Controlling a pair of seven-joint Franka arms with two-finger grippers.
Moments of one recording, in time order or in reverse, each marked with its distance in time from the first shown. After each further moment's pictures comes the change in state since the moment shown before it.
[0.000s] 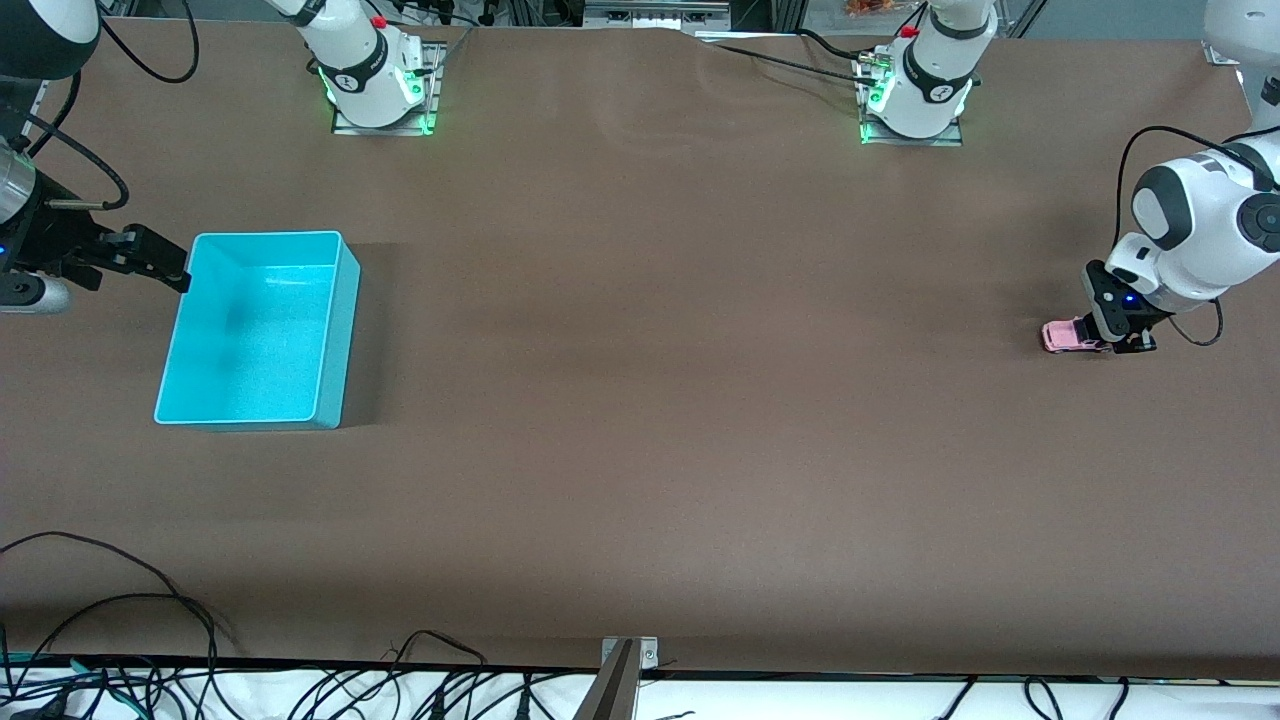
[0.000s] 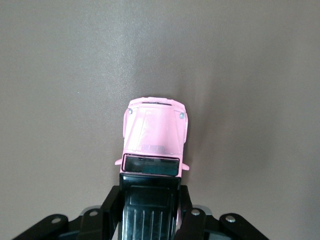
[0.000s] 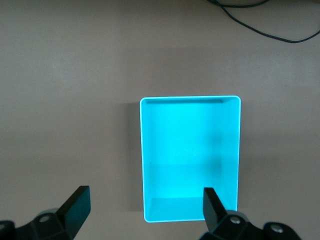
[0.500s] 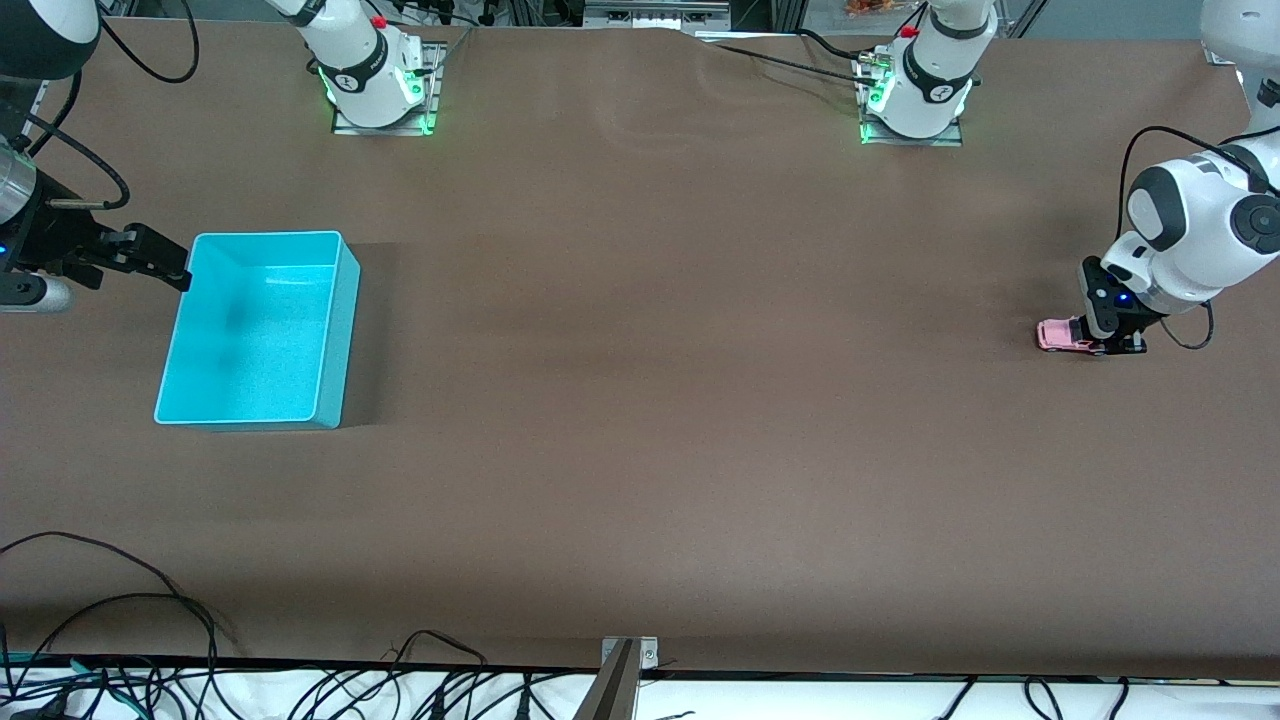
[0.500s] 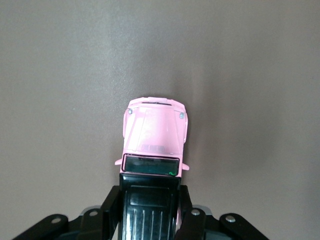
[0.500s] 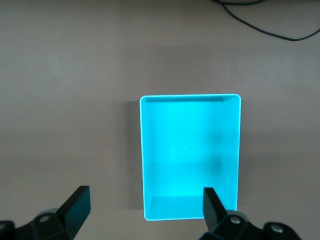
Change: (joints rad) left arm -0.007 -0.002 -0.006 -0.004 0.000 0.002 0.073; right arm 0.000 0.000 0.000 0.000 0.000 -0.007 0.000
